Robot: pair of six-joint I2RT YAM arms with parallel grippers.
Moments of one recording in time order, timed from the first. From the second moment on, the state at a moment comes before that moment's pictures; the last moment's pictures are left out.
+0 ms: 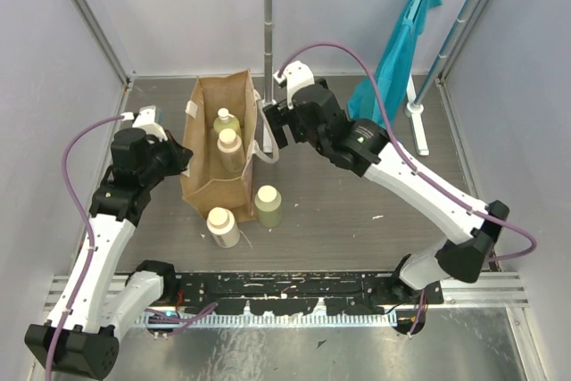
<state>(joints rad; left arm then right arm) -0.17 0.85 0.89 -0.48 0.09 -0.34 0.88 1.49 1.65 -0.62 0.44 0.05</state>
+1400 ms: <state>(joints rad) -0.17 0.82 0.89 -0.53 0.07 -0.34 1.06 1.60 1.26 -0.55 0.21 0.50</state>
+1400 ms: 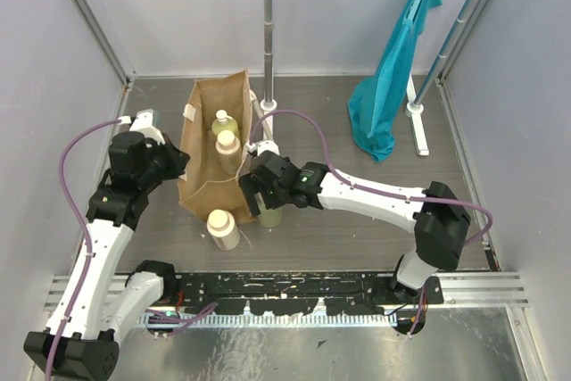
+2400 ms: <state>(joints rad) -0.17 0.80 0.89 -0.56 0.07 -0.34 1.05 1.72 1.31 -0.56 0.22 0.45</state>
